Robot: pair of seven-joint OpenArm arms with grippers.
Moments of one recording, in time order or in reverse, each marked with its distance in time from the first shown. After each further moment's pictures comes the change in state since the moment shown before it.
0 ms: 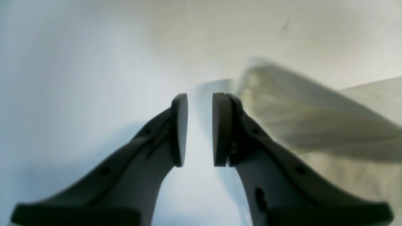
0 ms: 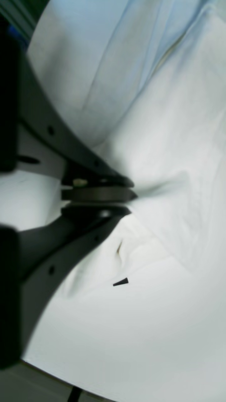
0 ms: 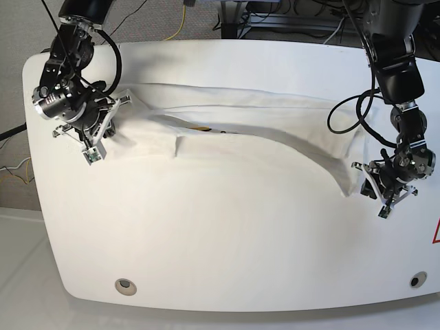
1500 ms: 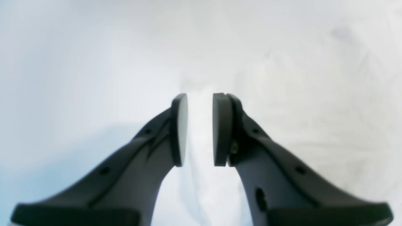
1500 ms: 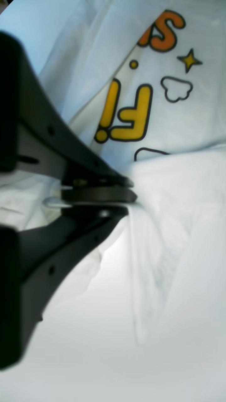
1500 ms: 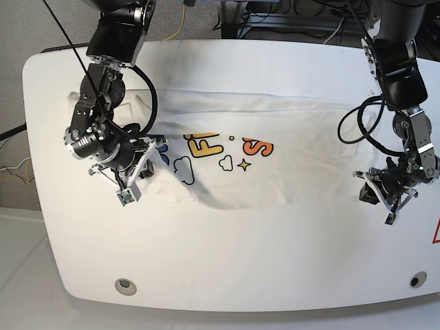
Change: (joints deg) left arm -1.9 -0.4 -1.2 -0.7 -10.0 0.2 6.8; right arm 14.7 -10.9 -5.4 -10.9 -7.0 -0.2 4.8
